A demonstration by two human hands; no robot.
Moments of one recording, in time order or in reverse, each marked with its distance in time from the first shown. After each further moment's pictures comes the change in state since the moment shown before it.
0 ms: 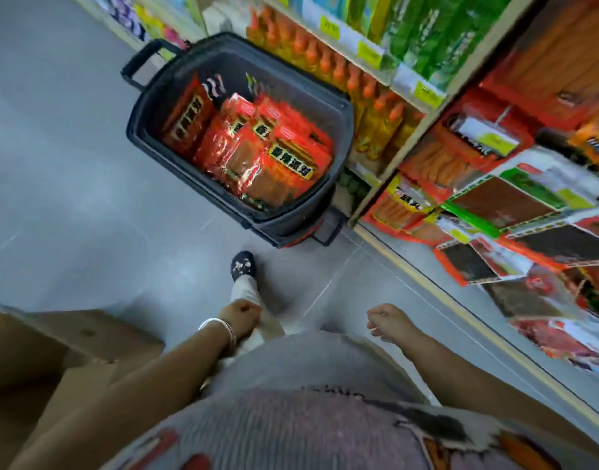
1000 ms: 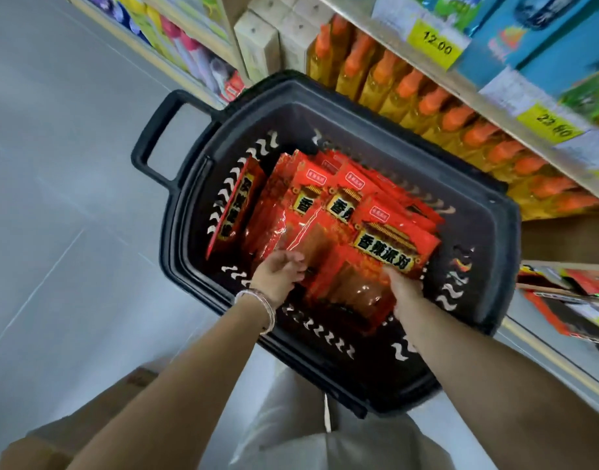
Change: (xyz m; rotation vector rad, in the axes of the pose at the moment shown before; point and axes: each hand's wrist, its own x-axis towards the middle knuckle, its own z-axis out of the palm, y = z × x) left_hand 0.258 0.180 -0.228 -0.467 -0.096 0.084; right_hand 0.263 -0.313 0.094 0.704 0.393 0.449
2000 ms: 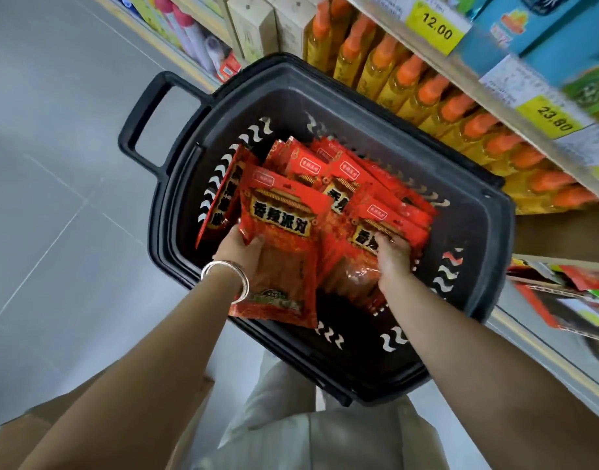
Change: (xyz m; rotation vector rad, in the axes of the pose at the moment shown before) left_hand 0.030 0.001 -0.035 0.312 0.292 0.021; right_hand -0.029 -0.032 0.017 0.068 -0.167 -0.246
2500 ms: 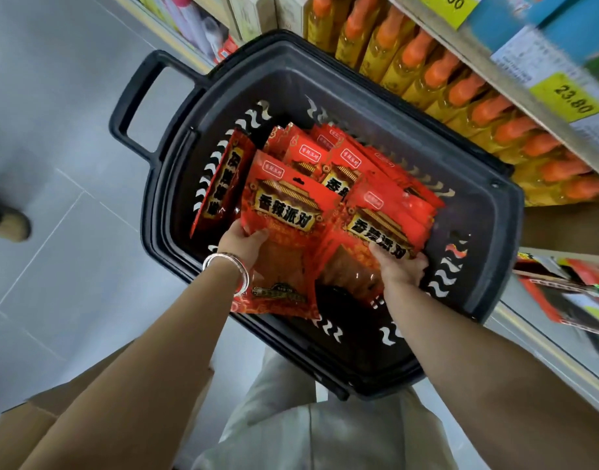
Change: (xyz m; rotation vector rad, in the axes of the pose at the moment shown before) left_hand -0.002 0.003 0.012 -0.224 -0.062 -0.106; right_hand 0.017 0.041 -0.023 -0.181 0.285 0.044
